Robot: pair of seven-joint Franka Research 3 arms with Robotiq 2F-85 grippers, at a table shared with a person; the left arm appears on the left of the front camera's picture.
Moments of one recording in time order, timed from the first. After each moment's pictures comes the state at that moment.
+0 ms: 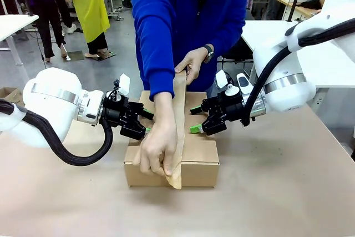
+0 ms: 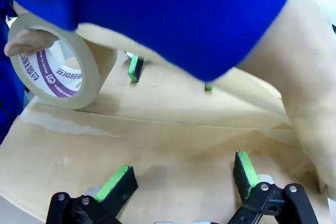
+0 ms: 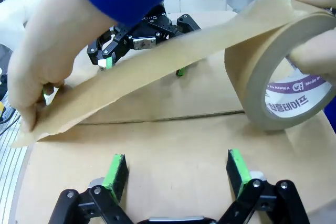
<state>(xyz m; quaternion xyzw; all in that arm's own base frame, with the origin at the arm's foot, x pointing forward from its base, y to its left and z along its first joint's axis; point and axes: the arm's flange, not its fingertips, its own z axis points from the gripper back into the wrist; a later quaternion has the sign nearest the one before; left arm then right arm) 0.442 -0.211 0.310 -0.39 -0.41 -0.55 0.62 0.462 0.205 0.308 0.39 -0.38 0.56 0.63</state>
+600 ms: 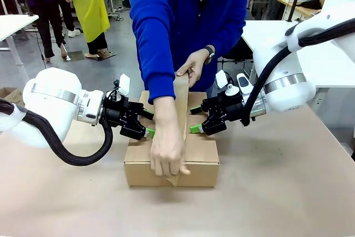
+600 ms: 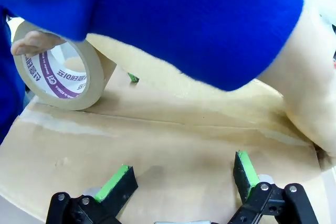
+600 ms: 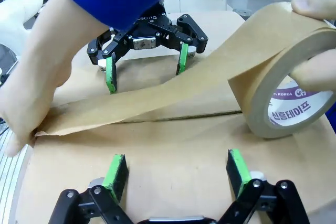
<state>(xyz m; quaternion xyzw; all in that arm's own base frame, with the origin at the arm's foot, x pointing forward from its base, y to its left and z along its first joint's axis) 0.442 -0.211 0.310 -0.39 -0.41 -0.55 0.62 0.462 0.205 0.308 0.39 -0.38 0.56 0.63</state>
